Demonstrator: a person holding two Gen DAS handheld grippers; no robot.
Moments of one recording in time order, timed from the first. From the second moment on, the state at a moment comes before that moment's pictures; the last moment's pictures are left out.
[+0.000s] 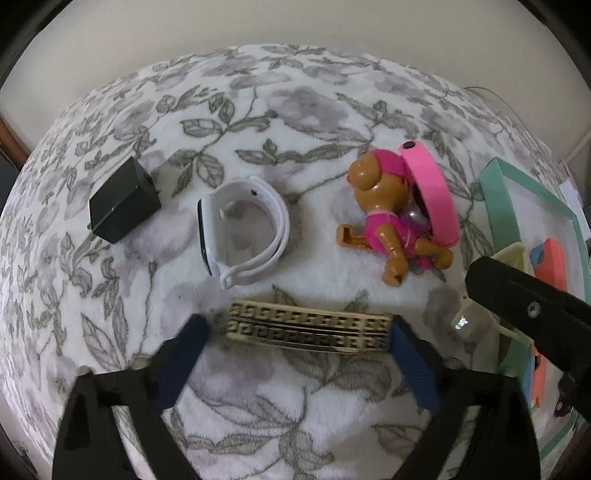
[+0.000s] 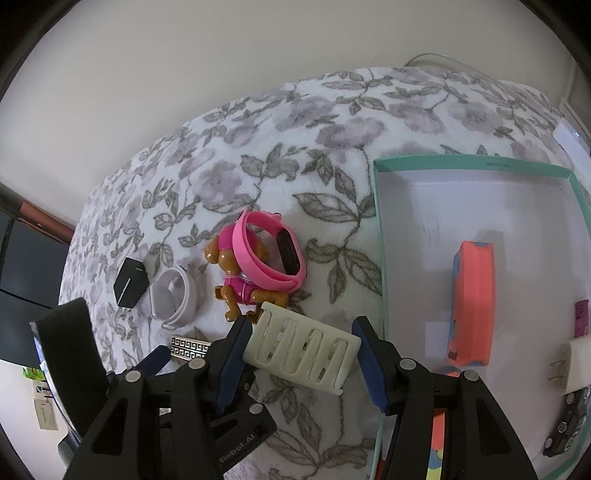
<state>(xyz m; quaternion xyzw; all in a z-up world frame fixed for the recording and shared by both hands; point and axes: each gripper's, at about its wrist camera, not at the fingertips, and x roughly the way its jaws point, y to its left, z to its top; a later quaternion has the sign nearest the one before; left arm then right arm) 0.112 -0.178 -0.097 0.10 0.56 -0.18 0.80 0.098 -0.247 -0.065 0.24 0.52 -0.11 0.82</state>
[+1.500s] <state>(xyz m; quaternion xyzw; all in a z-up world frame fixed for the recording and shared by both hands) 0.090 -0.171 0.071 0.05 0.40 -0.26 0.88 -0.010 -0.365 0.087 0.20 0.35 -0.26 0.88</state>
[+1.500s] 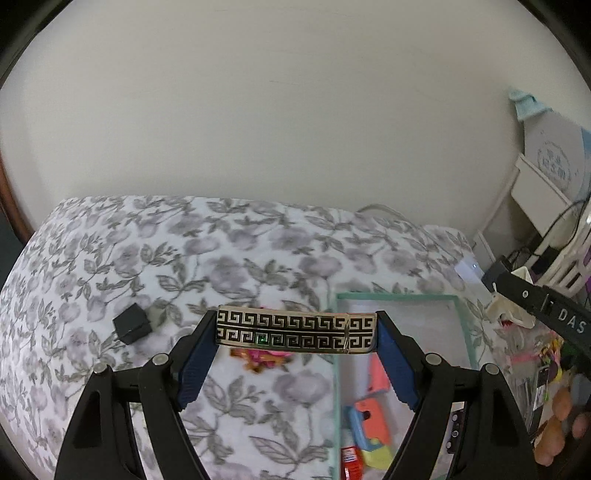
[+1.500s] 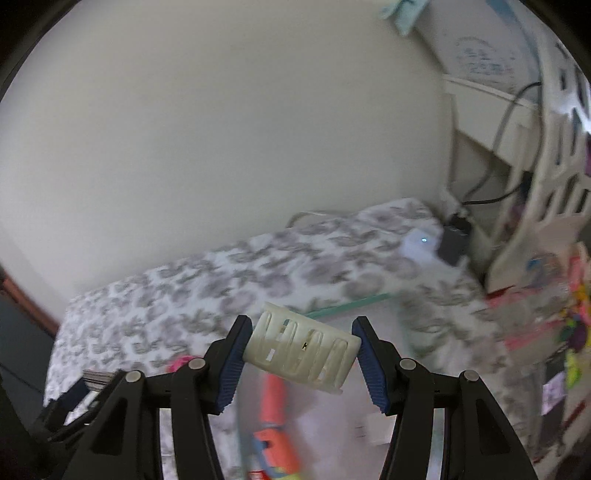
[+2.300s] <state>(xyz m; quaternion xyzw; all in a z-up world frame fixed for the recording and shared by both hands) 0.033 -0.282 -0.037 0.16 0.49 -0.29 0.80 -0.003 -0.418 -0.017 0.20 0.48 -0.27 0.81</state>
